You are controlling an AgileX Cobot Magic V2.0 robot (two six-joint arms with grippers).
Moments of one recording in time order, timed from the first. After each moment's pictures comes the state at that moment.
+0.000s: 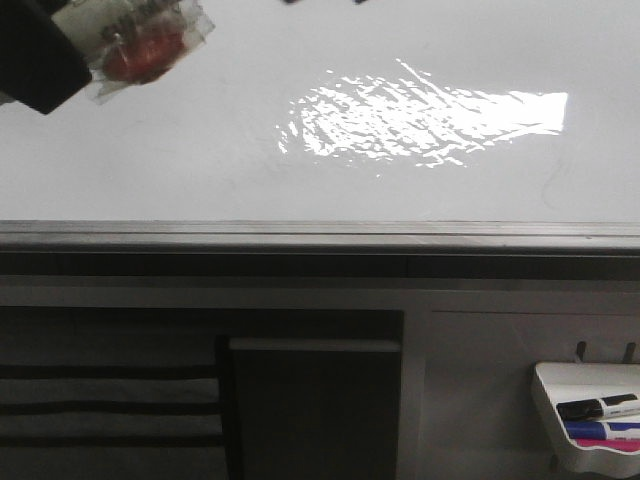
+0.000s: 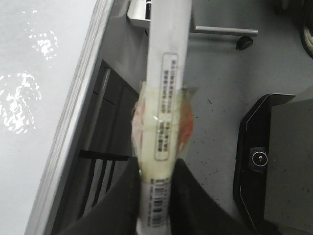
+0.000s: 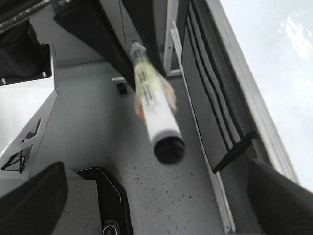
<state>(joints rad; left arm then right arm) -0.78 1.08 -1.01 -0.25 0.93 0.79 0.68 1.17 -1.06 0.61 0.81 -0.93</state>
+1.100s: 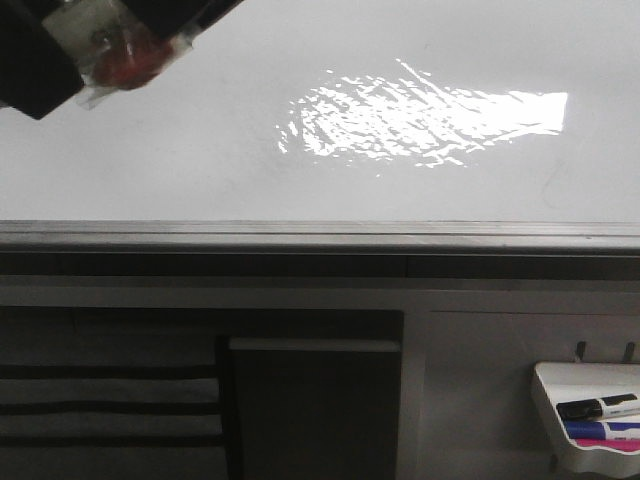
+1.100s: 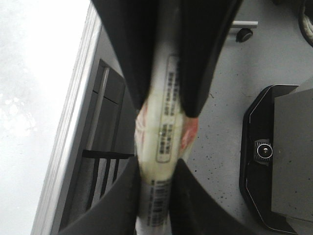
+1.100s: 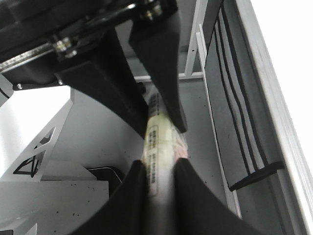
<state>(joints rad) -0.79 1.08 -1.01 -0.23 0.94 0.82 0.74 1.33 -1.17 0.63 0.81 -0.94</state>
